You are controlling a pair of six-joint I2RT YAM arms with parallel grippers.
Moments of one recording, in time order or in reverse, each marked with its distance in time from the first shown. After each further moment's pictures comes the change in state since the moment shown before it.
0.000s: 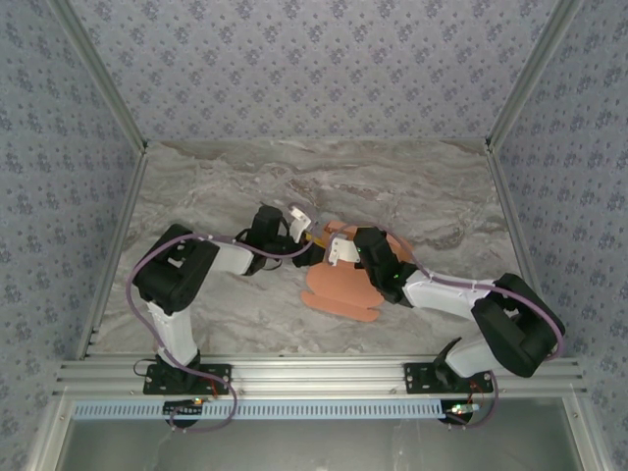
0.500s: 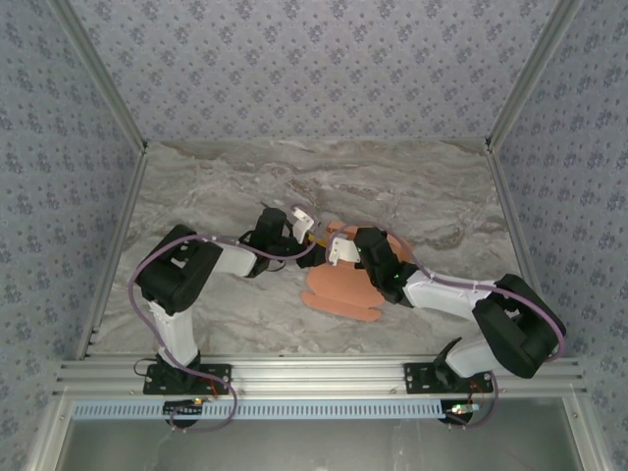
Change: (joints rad) left arm -0.029 0.008 0.000 0.024 -0.067 -0.044; right arm 0.000 -0.006 0.000 -0.006 -0.003 0.016
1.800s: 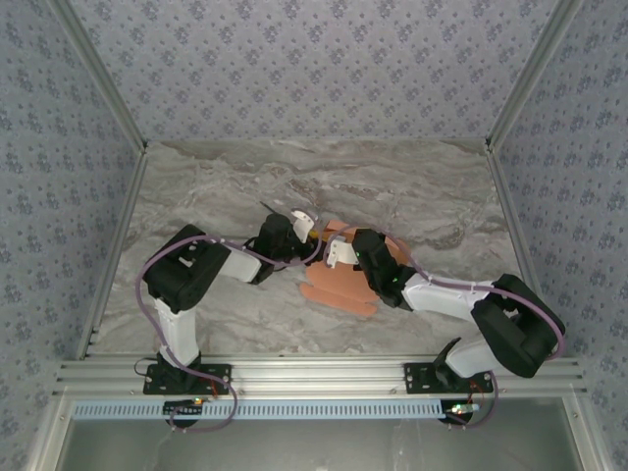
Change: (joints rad) left arm -0.040 0.037 -0.031 0.185 -0.235 0.018; right arm 0.029 0.003 -0.020 0.047 0.042 -0.021
